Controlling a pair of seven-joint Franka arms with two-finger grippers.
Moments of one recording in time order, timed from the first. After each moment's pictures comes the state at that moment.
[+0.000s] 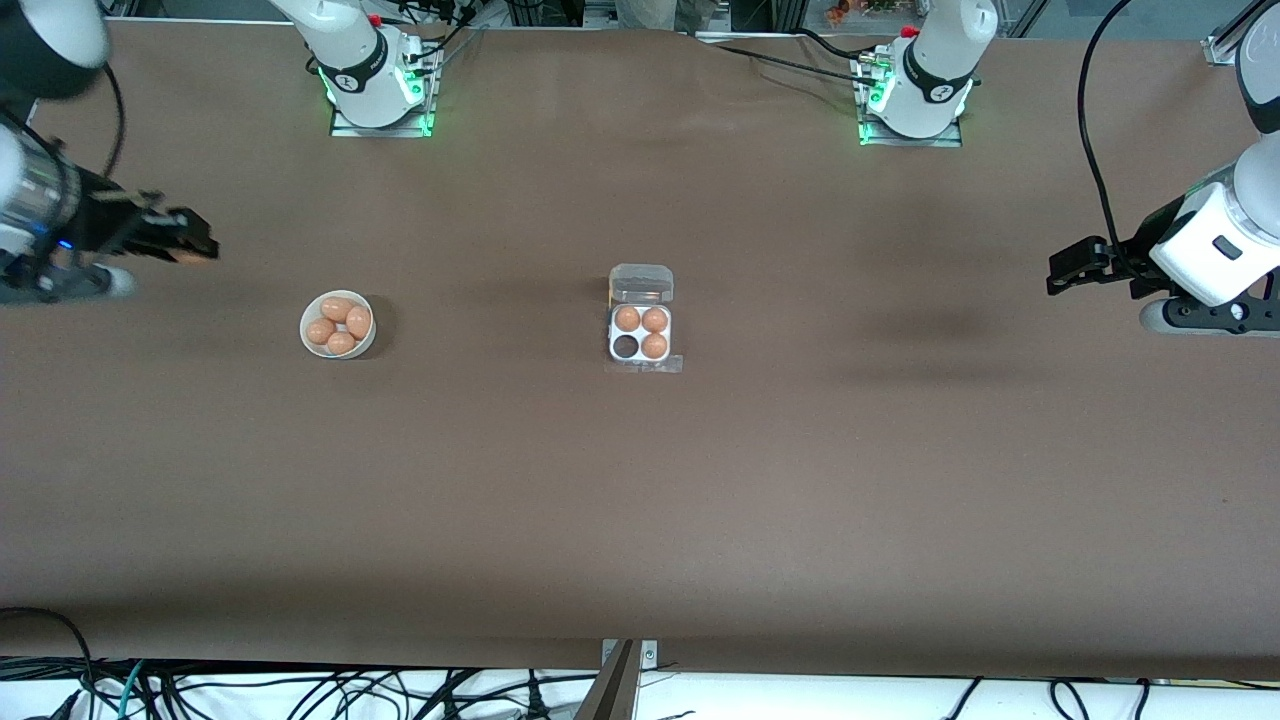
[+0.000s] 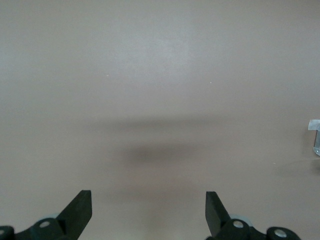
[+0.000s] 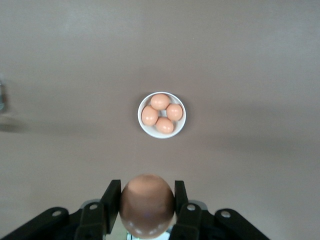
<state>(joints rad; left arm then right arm) -0.02 0.11 0.00 -1.58 -0.02 1.58 -0.02 -0.07 0.07 0.06 -1.59 0.03 1.47 -0.07</state>
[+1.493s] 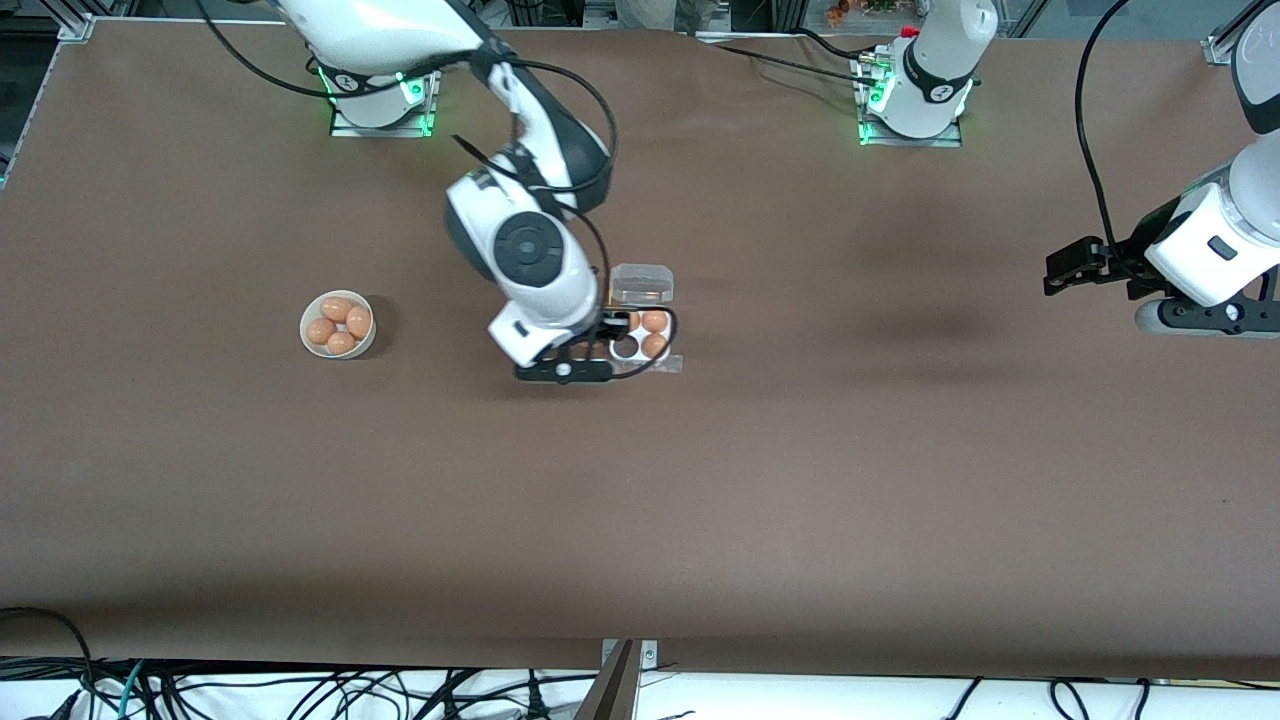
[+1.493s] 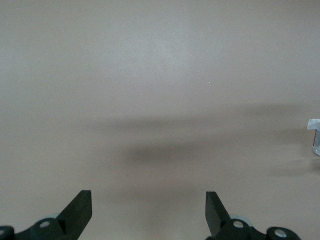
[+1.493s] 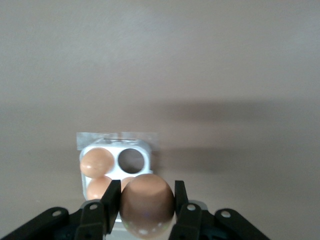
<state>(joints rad) -0.03 0.11 0.00 -1.57 -0.02 1.58 -0.02 0.60 0.69 0.11 -1.36 0.04 2.02 0.68</state>
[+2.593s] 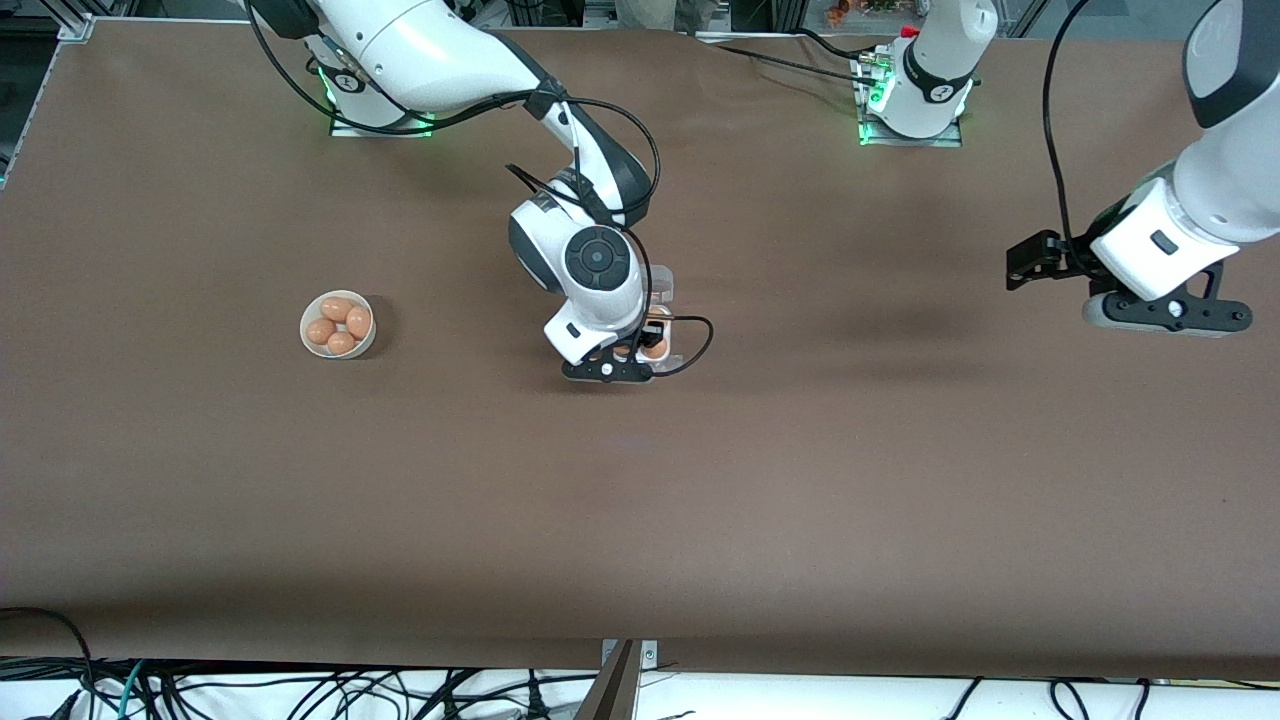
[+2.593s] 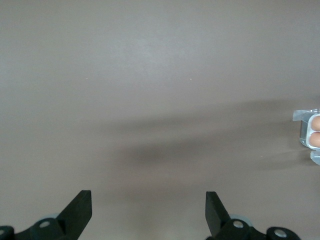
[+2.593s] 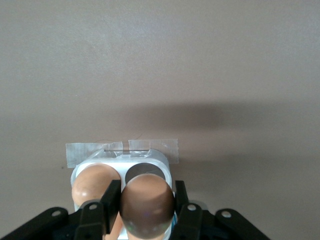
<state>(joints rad) -0.04 0.12 -0.08 -1.57 -0.02 1.58 -0.05 0.66 0.80 0.10 -1.35 -0.03 2.11 0.81</state>
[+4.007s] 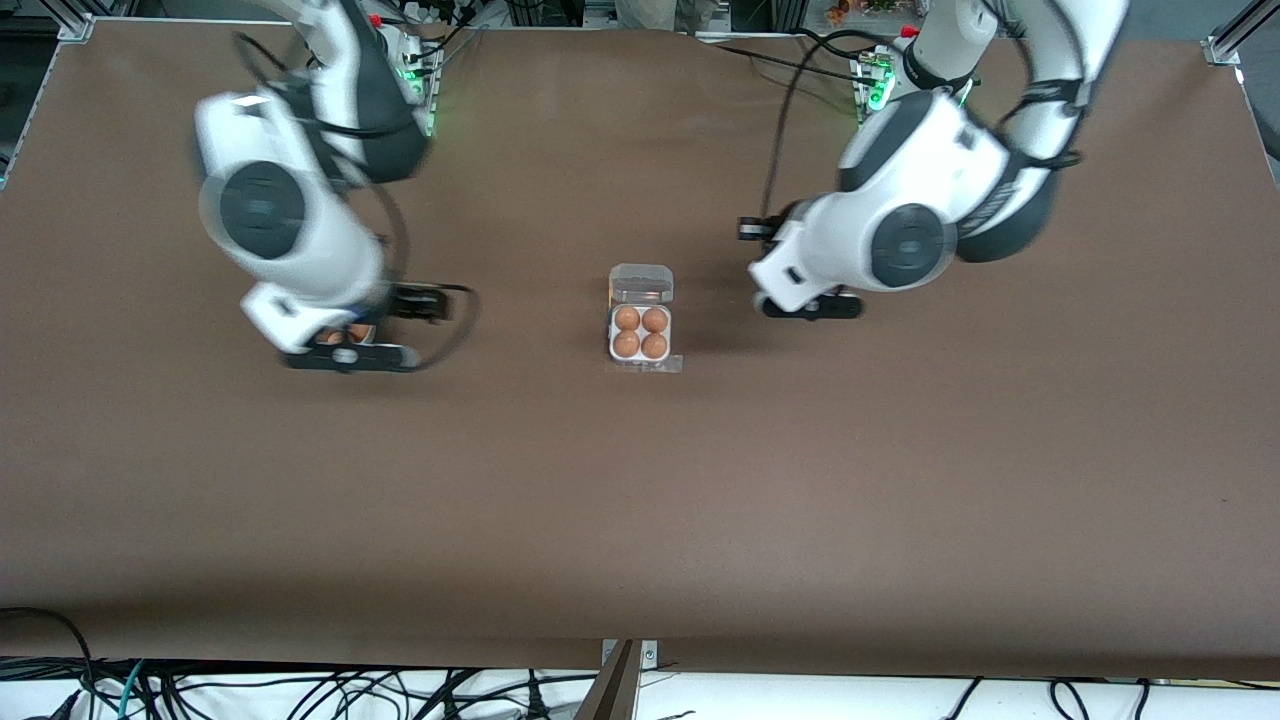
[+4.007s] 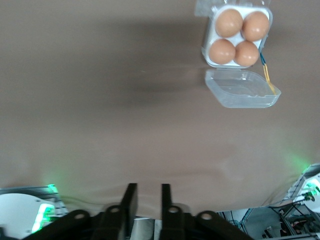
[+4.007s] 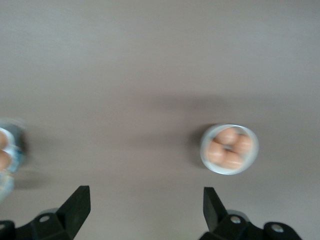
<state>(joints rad) -0.22 0.40 -0.36 -1.58 -0.30 1.55 -0.57 0.51 0.29 -0.21 -1.55 0.00 1.65 0.29</state>
